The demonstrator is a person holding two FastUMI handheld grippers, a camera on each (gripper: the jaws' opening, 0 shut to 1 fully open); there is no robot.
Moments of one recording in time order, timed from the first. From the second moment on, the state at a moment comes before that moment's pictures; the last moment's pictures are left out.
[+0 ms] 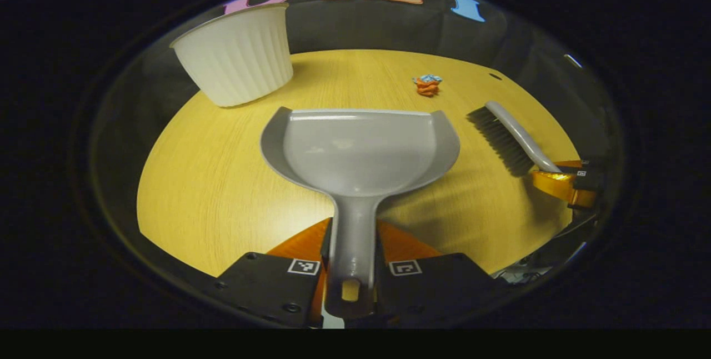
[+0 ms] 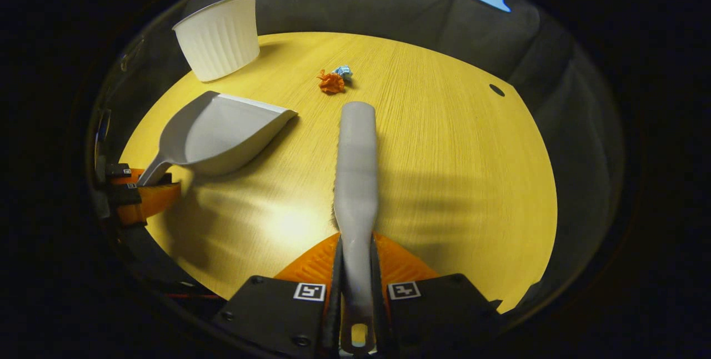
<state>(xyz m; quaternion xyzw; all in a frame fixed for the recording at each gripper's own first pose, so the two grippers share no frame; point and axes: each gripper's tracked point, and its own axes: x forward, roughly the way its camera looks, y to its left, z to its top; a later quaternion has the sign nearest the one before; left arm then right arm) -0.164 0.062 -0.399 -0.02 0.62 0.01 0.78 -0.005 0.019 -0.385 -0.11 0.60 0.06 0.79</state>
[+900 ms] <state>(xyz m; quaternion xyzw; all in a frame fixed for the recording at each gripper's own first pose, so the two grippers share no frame) -0.100 0.066 -0.418 0.07 0.61 -0.16 0.77 0.176 0.012 -0.392 -0.18 0.55 0.09 0.81</state>
